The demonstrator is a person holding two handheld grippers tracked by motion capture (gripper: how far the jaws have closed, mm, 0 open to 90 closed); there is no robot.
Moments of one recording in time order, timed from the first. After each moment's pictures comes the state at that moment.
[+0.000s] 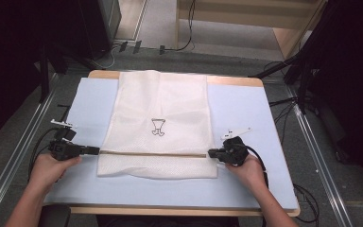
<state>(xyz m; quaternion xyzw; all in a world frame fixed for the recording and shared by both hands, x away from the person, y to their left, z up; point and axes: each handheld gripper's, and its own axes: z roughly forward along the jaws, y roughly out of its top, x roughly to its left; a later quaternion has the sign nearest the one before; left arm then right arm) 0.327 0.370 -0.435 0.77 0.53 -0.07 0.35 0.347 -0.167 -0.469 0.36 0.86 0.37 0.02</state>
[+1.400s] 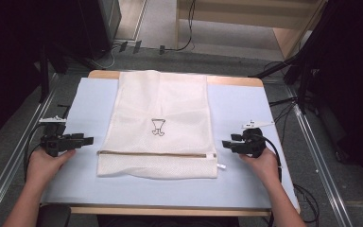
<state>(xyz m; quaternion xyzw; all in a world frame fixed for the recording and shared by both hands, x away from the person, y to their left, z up) 0.334 0.395 -0.433 0.74 0.55 0.06 0.37 0.371 -0.222 -0.466 0.44 0.80 0.40 0.08</state>
